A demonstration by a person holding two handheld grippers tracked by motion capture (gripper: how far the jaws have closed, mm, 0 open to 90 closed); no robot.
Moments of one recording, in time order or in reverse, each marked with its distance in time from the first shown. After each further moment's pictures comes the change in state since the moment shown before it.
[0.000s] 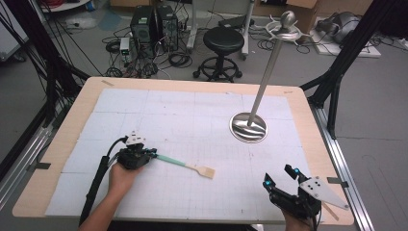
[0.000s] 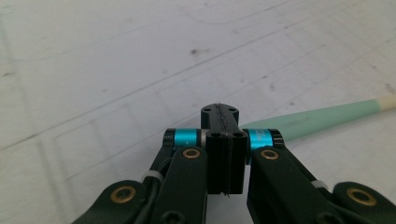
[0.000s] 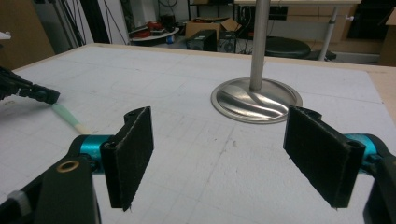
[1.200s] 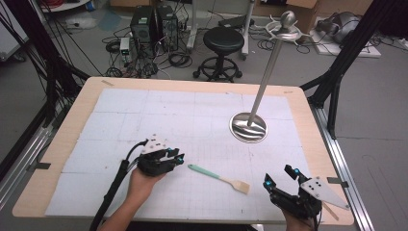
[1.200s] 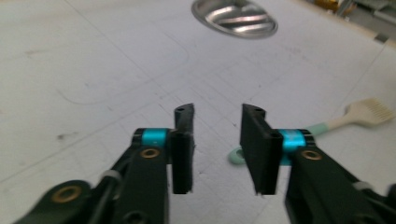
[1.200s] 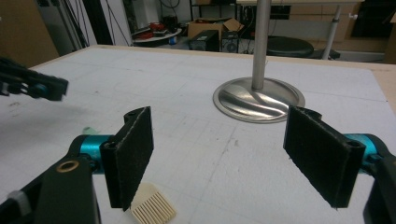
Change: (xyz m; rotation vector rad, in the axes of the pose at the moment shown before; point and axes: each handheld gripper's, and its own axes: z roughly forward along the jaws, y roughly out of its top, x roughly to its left) left arm -0.053 0.017 -0.016 -0.214 -0.174 0.049; right arm -0.002 -0.001 0.000 -0.003 0.014 0.008
